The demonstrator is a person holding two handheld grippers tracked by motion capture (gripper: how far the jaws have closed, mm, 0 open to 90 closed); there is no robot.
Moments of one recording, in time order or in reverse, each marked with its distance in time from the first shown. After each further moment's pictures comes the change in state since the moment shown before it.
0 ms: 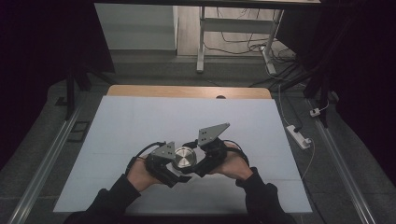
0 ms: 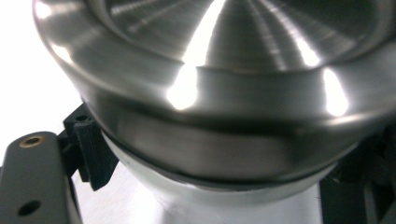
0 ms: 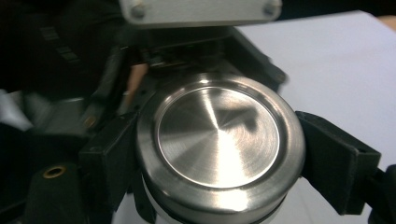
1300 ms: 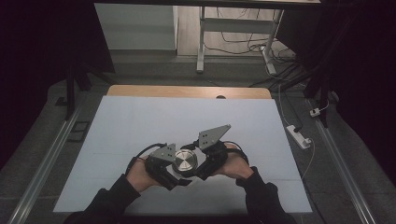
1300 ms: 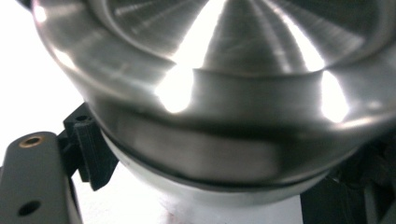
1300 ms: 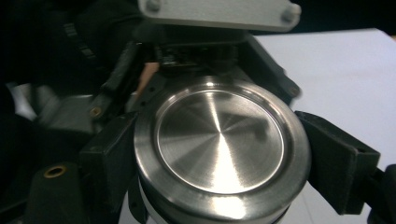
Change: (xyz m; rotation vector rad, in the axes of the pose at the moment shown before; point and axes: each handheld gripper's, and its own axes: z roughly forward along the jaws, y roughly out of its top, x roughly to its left) left arm -0.005 0.004 -0.002 -0.006 -0.046 0.033; right arm 0.005 0.001 0.000 -0.022 0.053 -0.058
